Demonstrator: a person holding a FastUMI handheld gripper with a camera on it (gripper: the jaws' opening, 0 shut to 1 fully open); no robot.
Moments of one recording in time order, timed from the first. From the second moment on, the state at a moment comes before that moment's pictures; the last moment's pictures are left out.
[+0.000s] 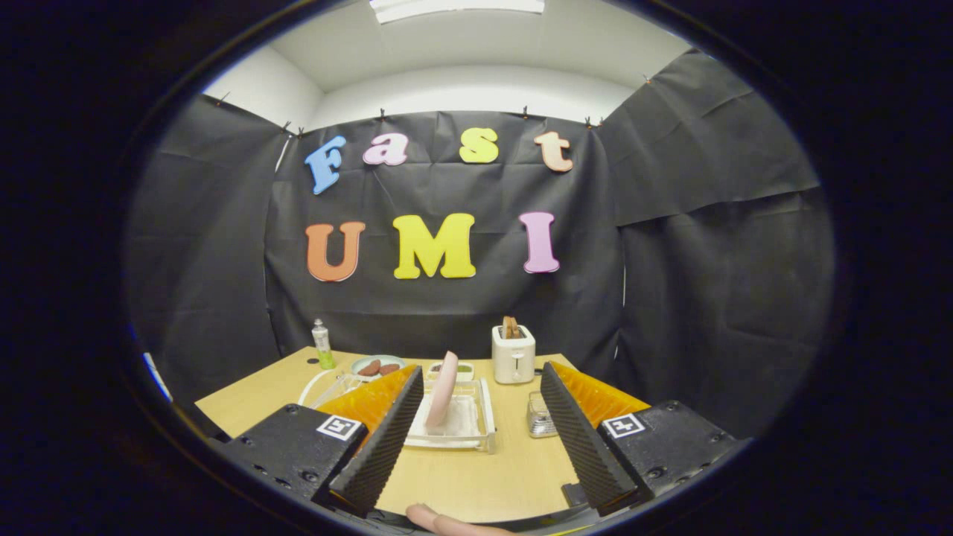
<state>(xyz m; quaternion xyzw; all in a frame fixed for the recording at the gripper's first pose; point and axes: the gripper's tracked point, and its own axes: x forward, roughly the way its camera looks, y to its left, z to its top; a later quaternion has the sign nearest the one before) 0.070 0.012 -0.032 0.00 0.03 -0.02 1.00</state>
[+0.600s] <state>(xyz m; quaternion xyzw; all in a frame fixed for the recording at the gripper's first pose) 0.233 0.066 -0.071 0.01 0.20 0.04 0.98</state>
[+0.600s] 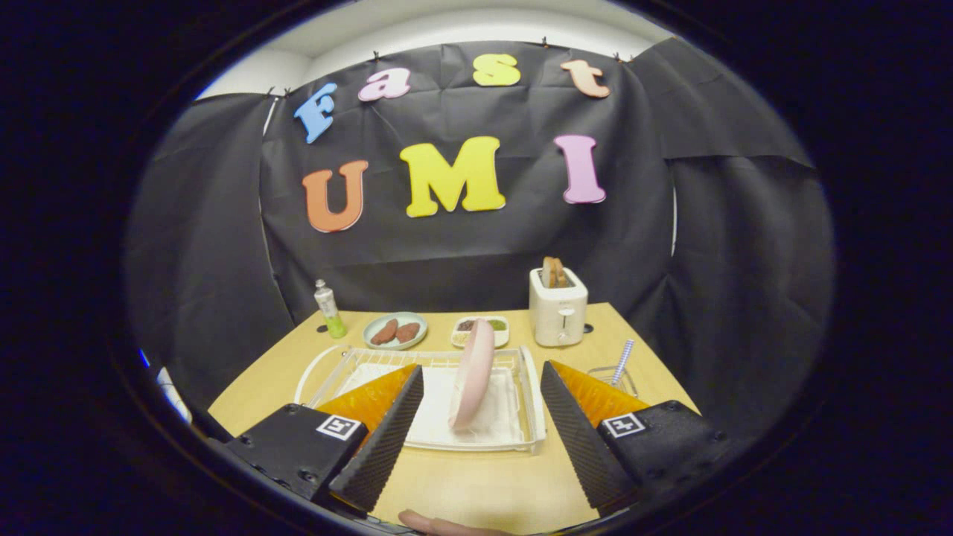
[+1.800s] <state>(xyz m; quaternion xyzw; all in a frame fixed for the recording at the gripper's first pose) 0.386 0.056 -0.124 -0.12 0.56 -0.16 0.81</state>
